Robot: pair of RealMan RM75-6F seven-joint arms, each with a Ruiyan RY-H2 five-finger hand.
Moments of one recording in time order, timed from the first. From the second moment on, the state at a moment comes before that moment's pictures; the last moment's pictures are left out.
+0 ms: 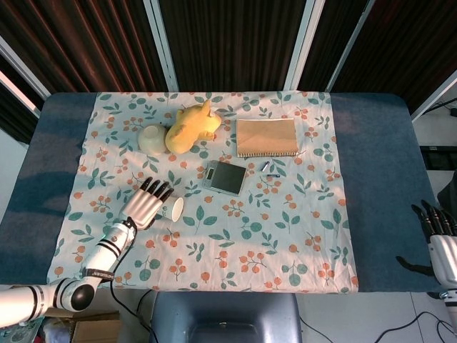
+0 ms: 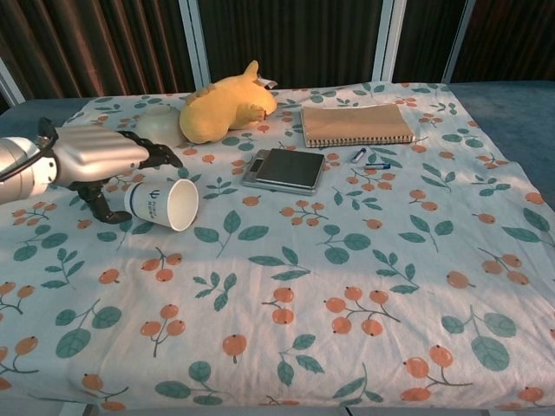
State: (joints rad) left arm -0.86 -1.38 -0.08 -1.61 0.84 0.85 0.82; right arm 0.03 -1.01 0.06 -1.63 -1.44 1.44 0.06
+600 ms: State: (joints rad) left arm -1.01 -1.44 -0.04 -1.59 0.62 0.88 0.90; right arm 0.04 -1.02 0.06 -1.62 -1.43 1.43 0.06
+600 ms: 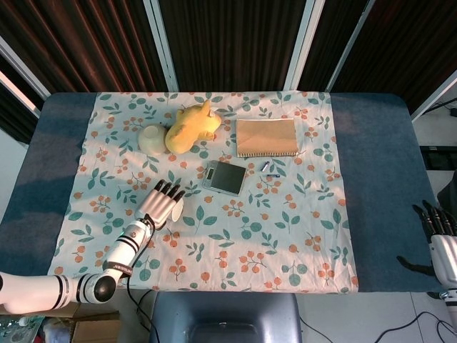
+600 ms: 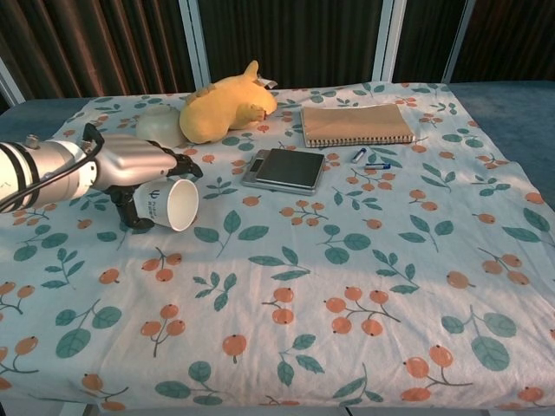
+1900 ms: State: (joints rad) left arm -0.92 -1.40 -0.12 -1.60 0.80 0.87 0.39; right arm 0.04 -1.01 0.05 -1.63 -1.42 1.40 0.08
